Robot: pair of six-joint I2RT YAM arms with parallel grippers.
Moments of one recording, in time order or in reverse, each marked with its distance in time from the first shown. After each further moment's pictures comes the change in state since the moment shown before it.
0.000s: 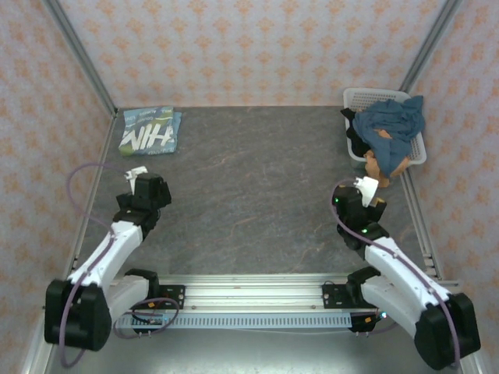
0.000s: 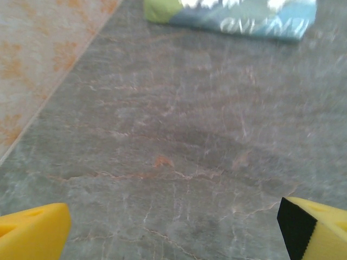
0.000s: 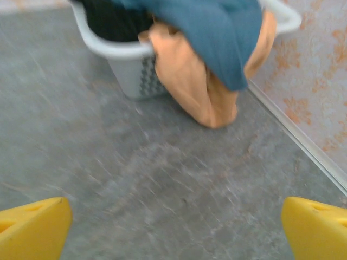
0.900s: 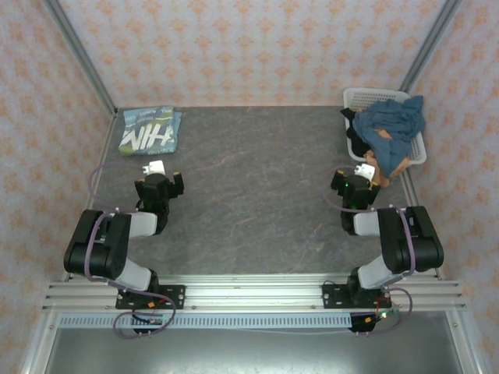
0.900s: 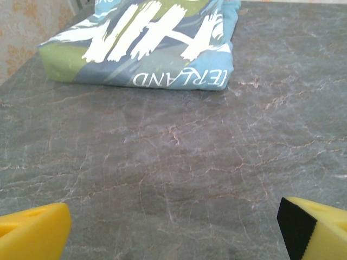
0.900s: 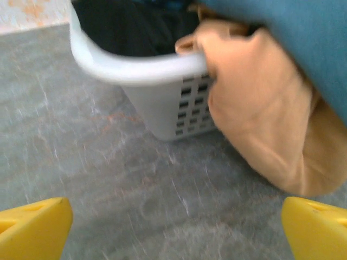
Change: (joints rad) left arm 0.027 0.430 -0.127 0.881 0.165 0.156; right arm -0.280 0.632 -0.001 0.889 -0.356 -0.175
